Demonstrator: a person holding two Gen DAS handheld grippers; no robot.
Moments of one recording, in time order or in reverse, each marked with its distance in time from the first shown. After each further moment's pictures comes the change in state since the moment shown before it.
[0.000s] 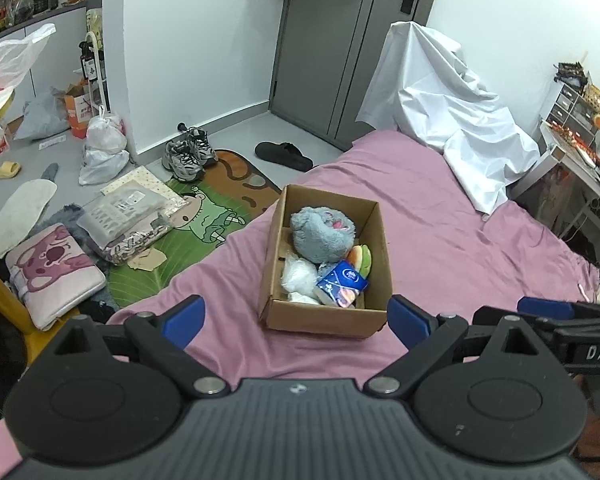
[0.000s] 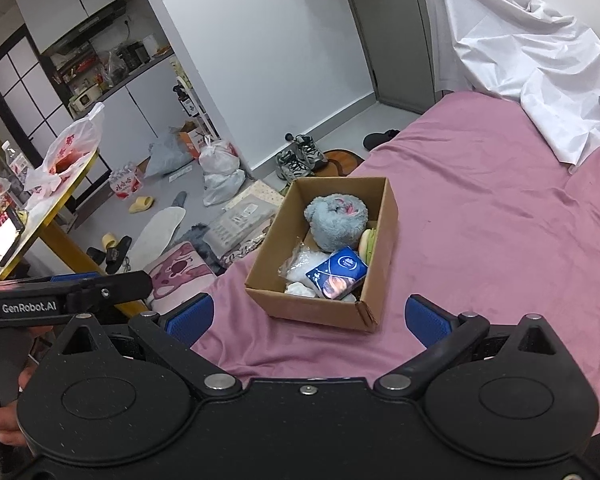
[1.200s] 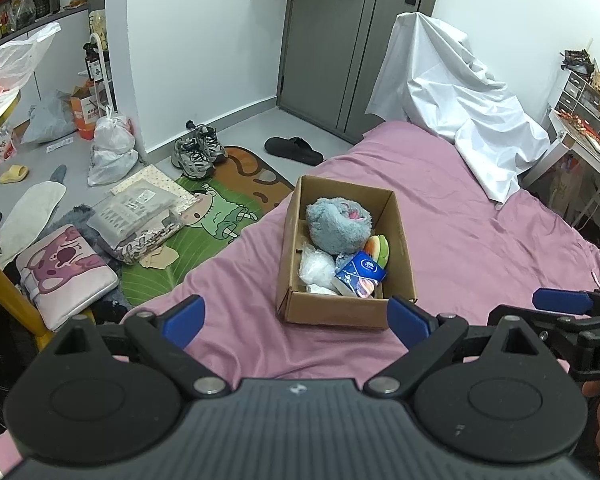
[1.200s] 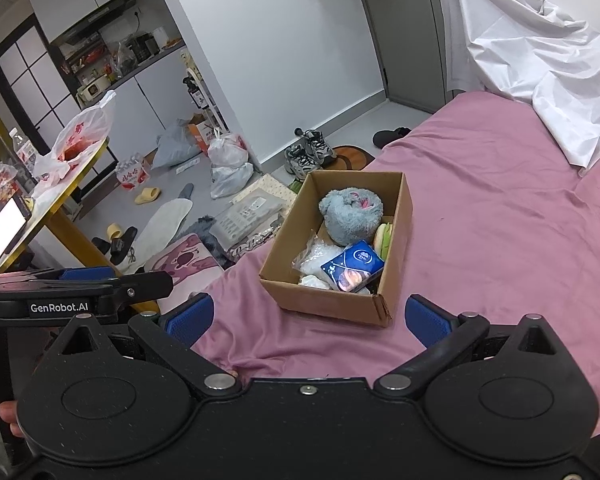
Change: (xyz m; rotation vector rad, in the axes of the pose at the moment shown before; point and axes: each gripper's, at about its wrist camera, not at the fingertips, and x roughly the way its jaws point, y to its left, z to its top) left arm 0.007 0.007 -0.007 0.016 0.011 0.032; right arm 0.001 0.011 -0.003 -0.026 0.015 0.009
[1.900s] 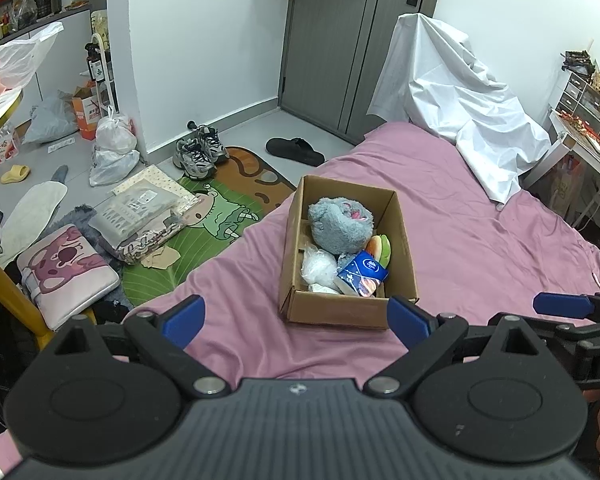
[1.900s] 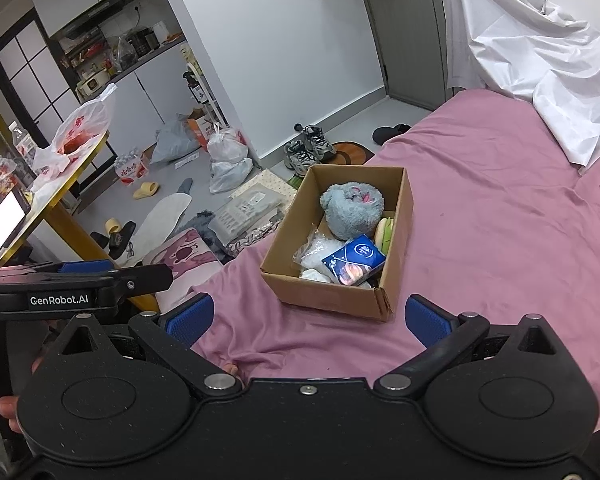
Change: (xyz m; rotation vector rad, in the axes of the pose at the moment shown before) left arm -0.001 0.001 -0.001 0.001 -0.002 0.001; right arm 0.001 0.002 -0.003 -0.006 0.013 -0.002
